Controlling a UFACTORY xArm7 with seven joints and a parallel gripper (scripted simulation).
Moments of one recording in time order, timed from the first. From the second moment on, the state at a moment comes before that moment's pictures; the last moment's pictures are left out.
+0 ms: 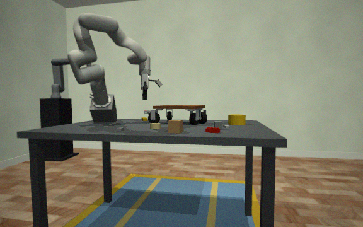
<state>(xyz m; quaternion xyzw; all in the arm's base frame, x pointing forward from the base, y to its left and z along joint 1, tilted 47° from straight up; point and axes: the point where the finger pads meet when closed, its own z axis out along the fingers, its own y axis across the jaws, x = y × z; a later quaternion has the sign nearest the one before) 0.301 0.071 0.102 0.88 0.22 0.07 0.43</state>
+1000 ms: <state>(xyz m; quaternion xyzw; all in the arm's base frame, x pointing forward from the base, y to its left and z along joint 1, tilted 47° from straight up) 0.302 0.075 0.093 0.66 0.63 -0.14 0.38</state>
